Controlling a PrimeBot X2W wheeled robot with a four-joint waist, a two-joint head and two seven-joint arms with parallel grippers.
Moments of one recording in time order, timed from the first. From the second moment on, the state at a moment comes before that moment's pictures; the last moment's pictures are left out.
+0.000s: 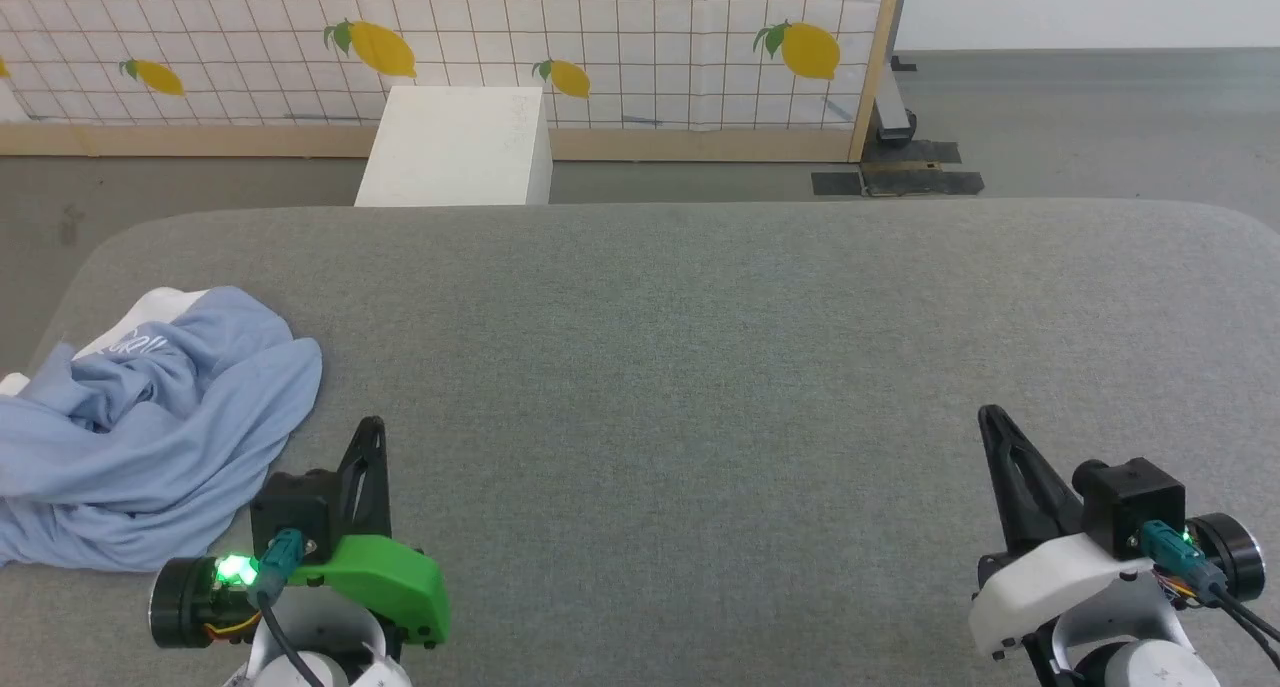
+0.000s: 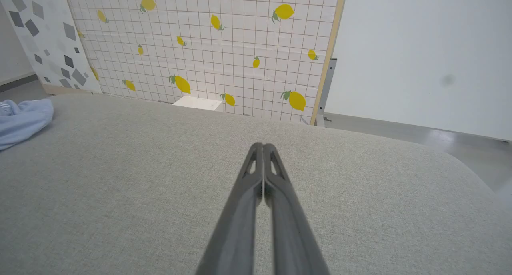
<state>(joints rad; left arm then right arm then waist) -0.01 0.05 0.00 0.00 -0.01 -0.01 0.00 0.01 -0.05 0.00 0.01 0.01 0.13 0.00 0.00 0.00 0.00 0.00</state>
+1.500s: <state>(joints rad) -0.01 0.06 -0.03 0.03 -0.08 0.06 -0.08 0.00 -0.05 0.00 0.05 0.07 0.13 -0.05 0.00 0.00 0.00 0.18</state>
